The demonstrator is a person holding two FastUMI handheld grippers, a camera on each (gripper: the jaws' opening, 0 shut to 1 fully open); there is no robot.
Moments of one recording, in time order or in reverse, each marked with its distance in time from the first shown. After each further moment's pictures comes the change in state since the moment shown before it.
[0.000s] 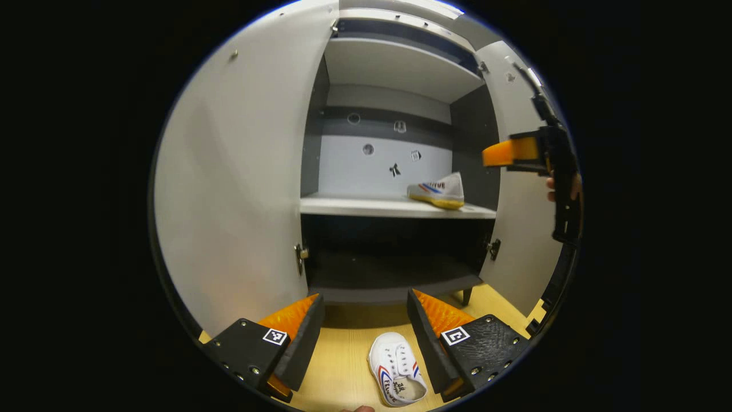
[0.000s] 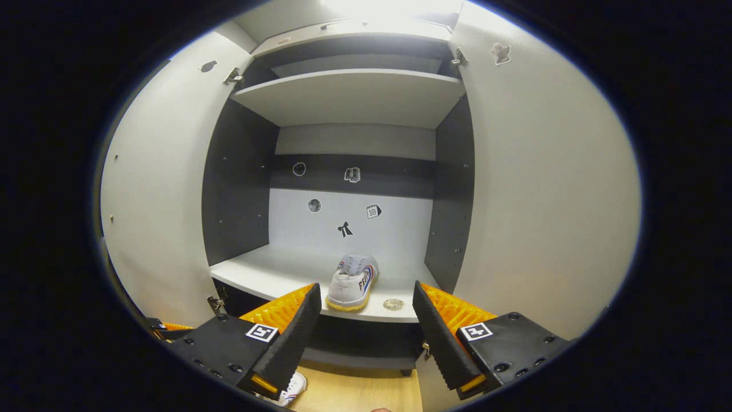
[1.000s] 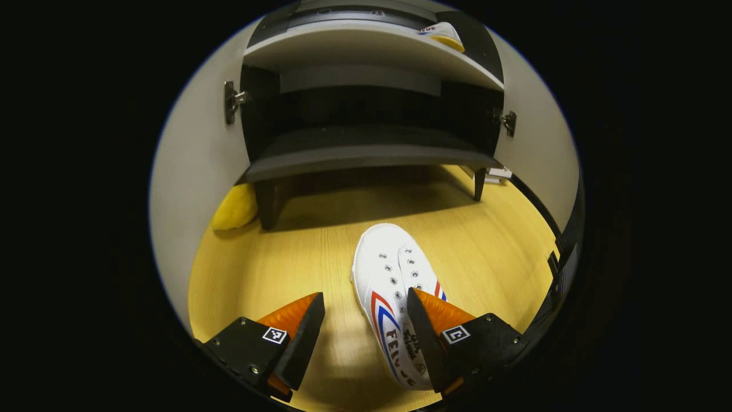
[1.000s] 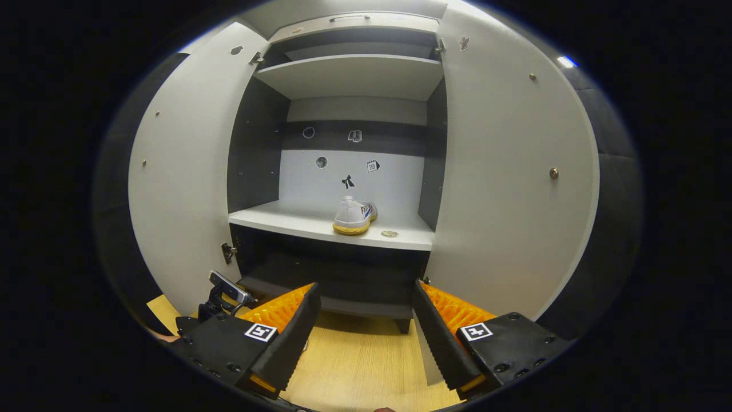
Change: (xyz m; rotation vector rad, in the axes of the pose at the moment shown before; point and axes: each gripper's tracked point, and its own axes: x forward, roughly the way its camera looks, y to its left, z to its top) left arm -0.002 -0.009 -0.090 0.073 0.474 -0.076; right arm -0.086 -0.002 -0.090 -0.001 0.158 -0.008
